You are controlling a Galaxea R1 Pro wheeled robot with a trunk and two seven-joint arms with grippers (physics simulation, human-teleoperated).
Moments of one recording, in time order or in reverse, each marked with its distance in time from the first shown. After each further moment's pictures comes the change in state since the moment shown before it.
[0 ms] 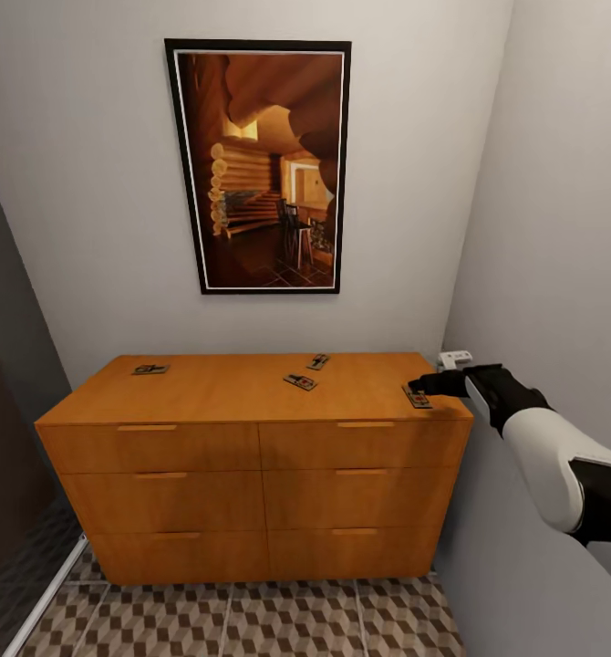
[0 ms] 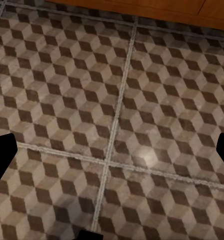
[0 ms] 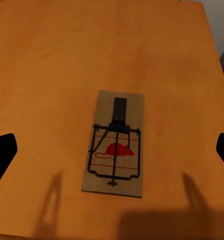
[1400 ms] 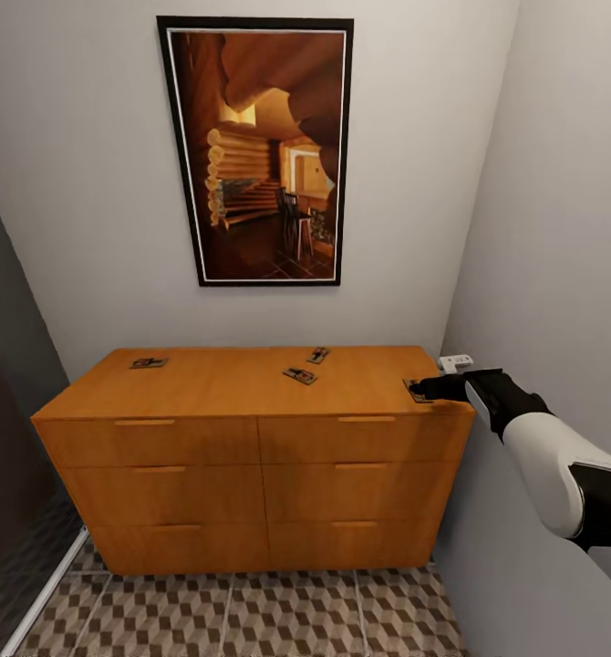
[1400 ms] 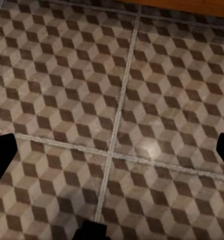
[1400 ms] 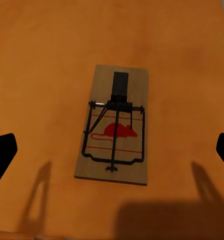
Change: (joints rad) left arm 0.000 0.003 0.000 0.001 0.000 0.000 0.000; right arm 0.017 -0.001 0.001 0.001 -0.001 -0.011 -0.005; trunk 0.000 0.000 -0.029
